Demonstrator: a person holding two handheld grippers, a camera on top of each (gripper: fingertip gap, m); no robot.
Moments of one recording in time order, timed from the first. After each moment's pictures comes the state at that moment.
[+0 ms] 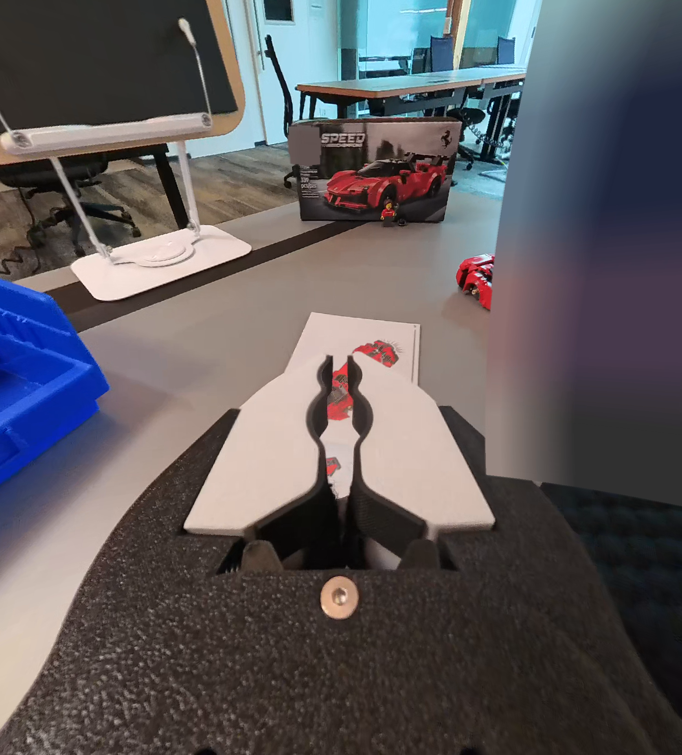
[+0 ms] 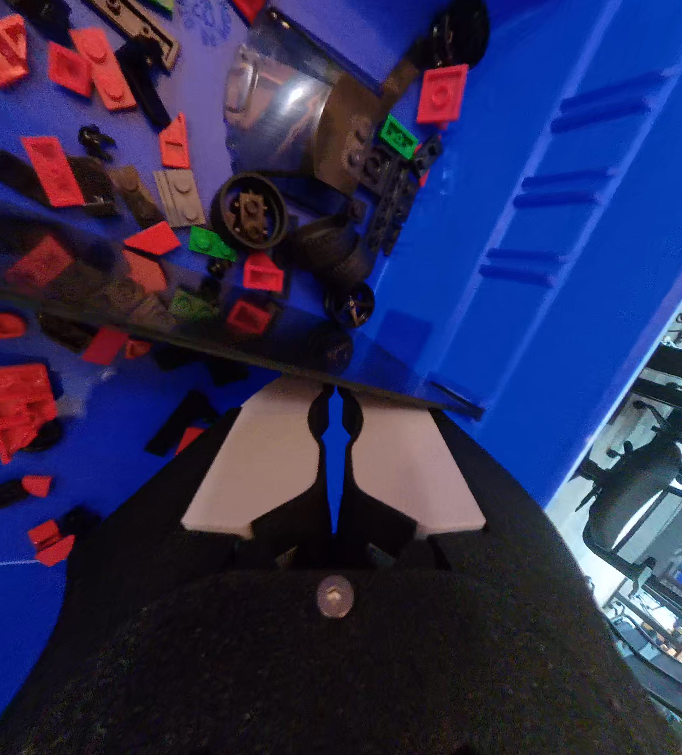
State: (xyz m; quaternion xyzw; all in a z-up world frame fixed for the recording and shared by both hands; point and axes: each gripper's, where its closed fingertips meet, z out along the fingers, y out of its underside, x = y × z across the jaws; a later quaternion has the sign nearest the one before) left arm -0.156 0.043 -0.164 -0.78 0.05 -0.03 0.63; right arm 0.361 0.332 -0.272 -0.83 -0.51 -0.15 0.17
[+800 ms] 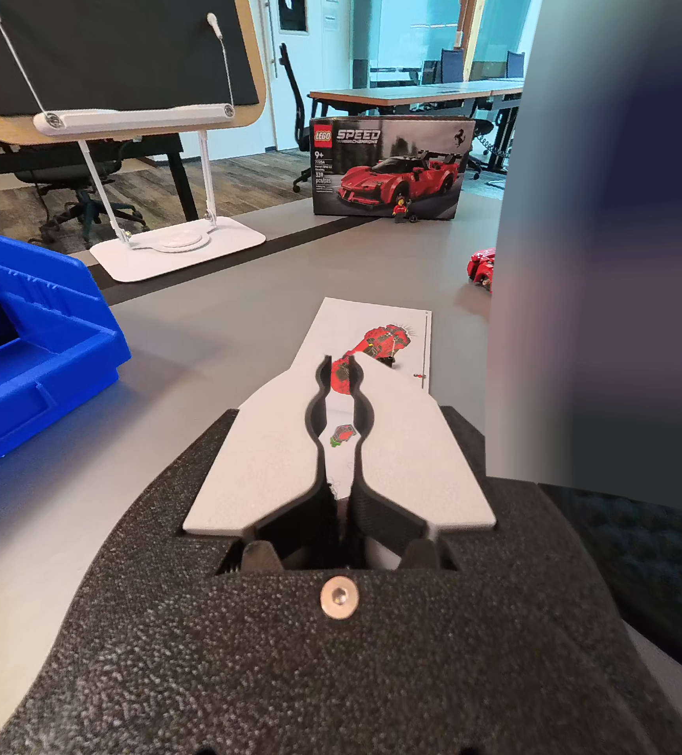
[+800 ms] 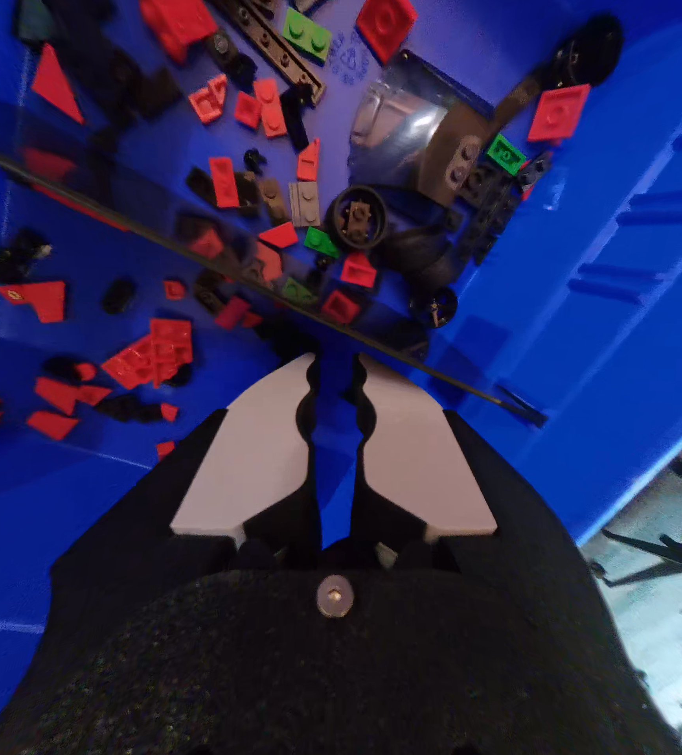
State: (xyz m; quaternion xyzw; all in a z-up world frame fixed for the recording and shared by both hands) left arm -0.171 0.023 -0.175 -0.77 0.04 -0.03 0.63; right arm 0.340 0.298 -0.267 -0.83 -0.54 -0.02 0.10
